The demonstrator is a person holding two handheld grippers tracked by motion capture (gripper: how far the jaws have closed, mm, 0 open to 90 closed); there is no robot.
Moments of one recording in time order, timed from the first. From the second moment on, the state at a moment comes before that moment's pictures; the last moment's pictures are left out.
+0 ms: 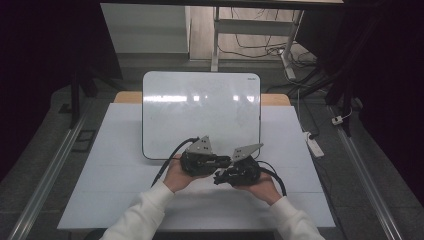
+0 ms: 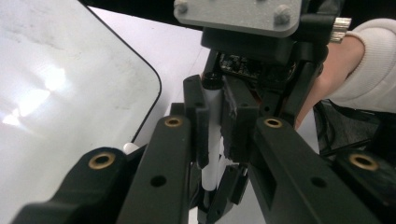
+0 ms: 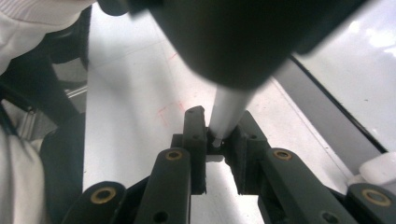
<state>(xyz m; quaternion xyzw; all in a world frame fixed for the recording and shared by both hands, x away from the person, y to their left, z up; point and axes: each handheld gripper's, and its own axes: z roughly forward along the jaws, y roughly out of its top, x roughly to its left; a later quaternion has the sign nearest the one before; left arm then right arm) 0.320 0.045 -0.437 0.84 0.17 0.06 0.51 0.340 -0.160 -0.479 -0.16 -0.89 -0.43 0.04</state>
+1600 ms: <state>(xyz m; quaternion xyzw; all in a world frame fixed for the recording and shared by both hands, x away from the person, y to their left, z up) 0.286 0.144 -0.451 0.77 0.35 0.18 0.50 0.354 -0.203 -0.389 -0.36 -0.72 -0.52 -0.28</state>
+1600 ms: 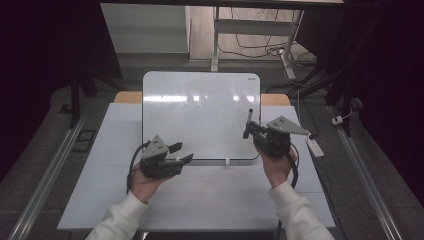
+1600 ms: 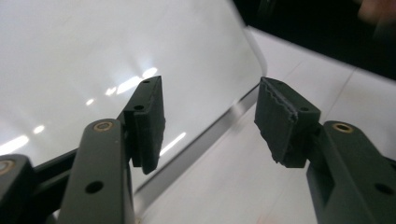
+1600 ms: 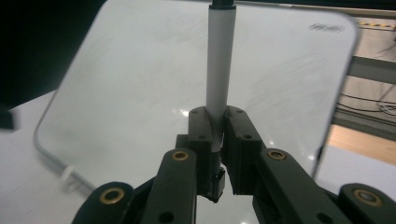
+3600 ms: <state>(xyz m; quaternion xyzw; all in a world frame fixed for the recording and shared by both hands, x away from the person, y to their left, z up) 0.245 0.237 -0.500 0.77 0.43 0.19 0.43 0.482 -0.200 -0.362 -0.45 -0.72 -0.44 -0.29</state>
